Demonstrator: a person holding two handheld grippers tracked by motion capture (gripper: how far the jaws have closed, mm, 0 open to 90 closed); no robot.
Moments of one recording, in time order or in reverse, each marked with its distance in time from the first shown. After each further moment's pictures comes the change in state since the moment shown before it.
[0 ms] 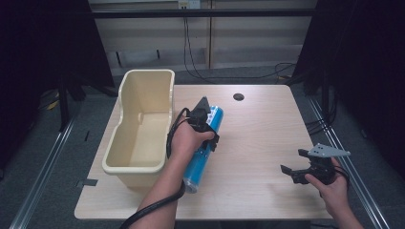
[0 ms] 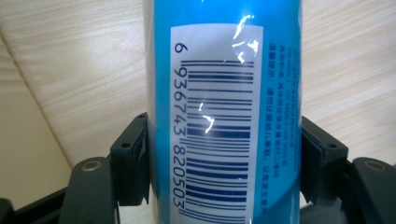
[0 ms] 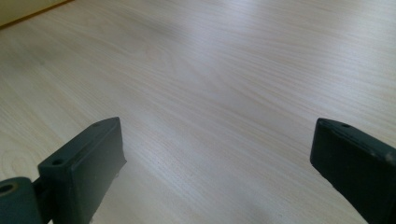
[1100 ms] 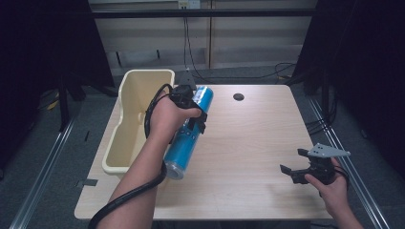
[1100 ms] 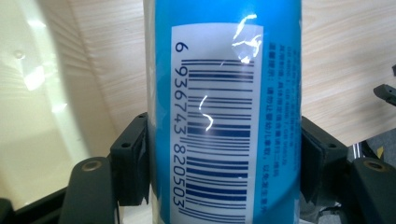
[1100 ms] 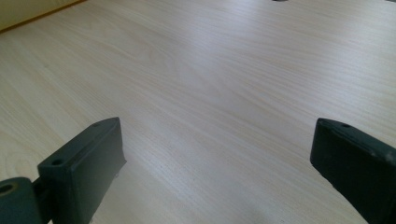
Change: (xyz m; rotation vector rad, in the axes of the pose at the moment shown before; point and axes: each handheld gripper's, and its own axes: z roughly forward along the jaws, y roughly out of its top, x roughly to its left) left arm 0.015 0.000 -0.089 -0.030 -0.009 -0.053; right arm 0.002 0.002 0.000 -0.012 0.009 -0.013
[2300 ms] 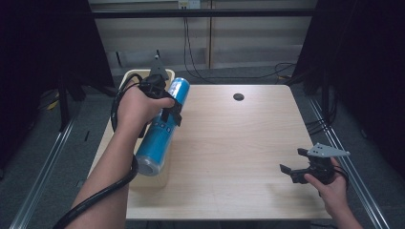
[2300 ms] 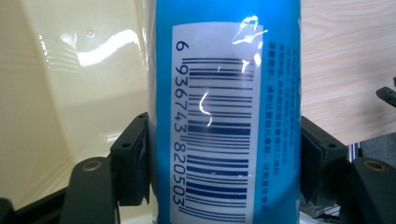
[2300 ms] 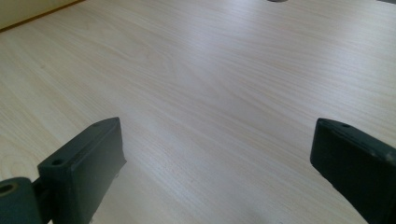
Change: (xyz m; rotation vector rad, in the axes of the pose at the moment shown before) left arm 0.040 -0.018 -0.054 -0.018 0.017 -0.098; right arm 0.000 0.000 0.001 -0.004 -0.010 -0.002
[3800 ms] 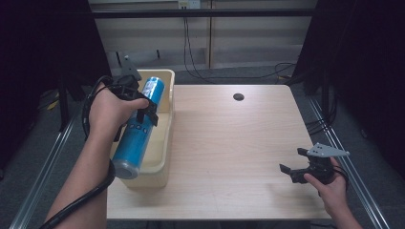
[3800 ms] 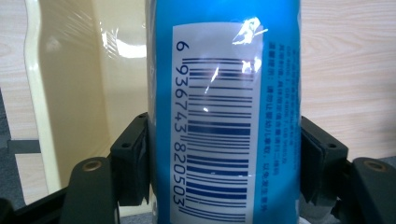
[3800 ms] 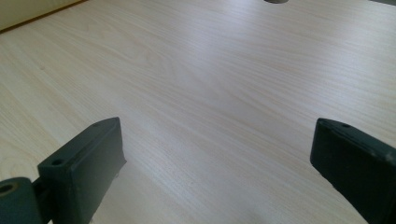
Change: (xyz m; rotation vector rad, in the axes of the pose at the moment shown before) left arm 0.050 -0.019 -0.018 -0.048 0.039 -0.100; right arm 0.001 0.001 0.000 -0.004 -0.007 0.002
